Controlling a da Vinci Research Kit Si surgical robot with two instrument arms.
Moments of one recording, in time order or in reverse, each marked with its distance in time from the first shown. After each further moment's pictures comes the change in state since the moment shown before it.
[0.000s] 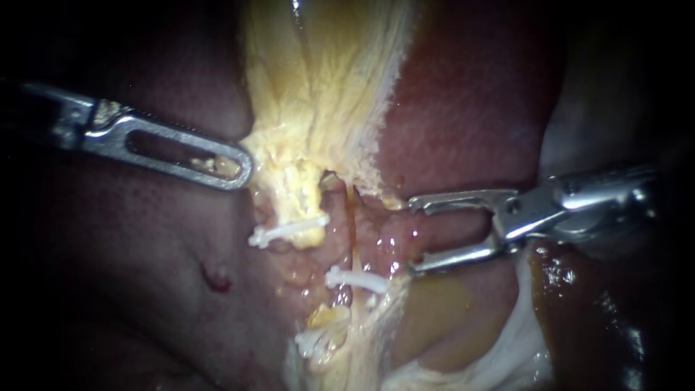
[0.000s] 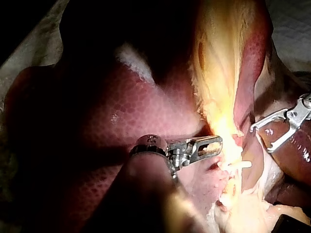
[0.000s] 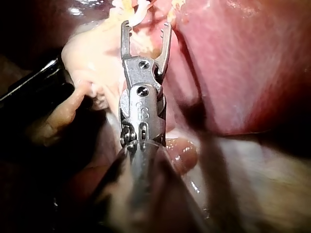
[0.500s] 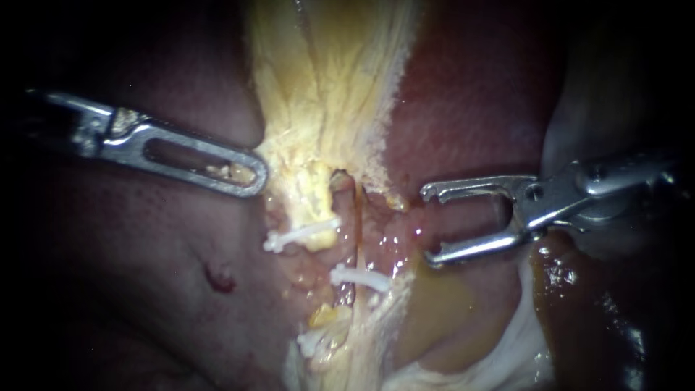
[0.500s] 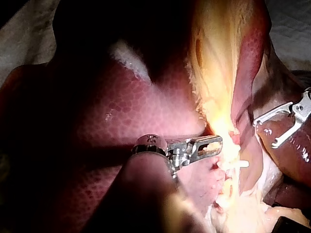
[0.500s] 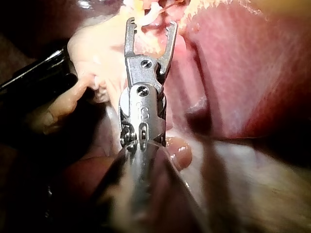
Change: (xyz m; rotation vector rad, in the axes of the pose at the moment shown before) right arm 0.001 0.000 -0.001 -0.004 0.022 -0.027; left arm 0.001 0.001 0.004 -0.008 -0.008 0.006
